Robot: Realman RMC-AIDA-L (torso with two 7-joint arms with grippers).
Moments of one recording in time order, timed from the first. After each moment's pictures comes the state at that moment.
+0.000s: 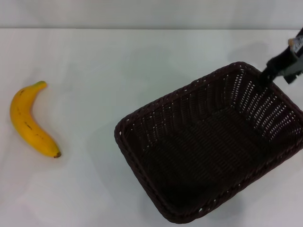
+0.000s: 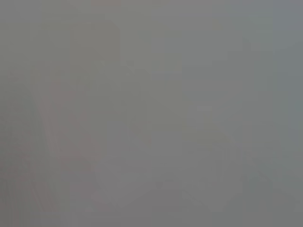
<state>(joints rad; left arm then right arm) -0.33 -2.02 0.87 0.33 -2.92 -1.39 2.70 1.04 1.99 -1.05 -1.06 0.31 1.81 -0.27</state>
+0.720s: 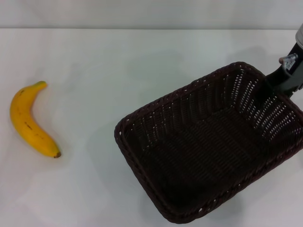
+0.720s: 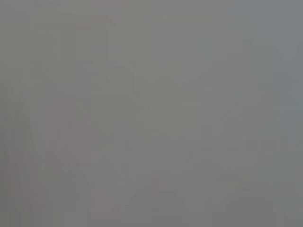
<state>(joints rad) -0.32 -2.02 0.88 0.34 -2.91 -1.40 2.70 1.06 2.00 -1.07 -0.88 0.25 1.70 -0.26</state>
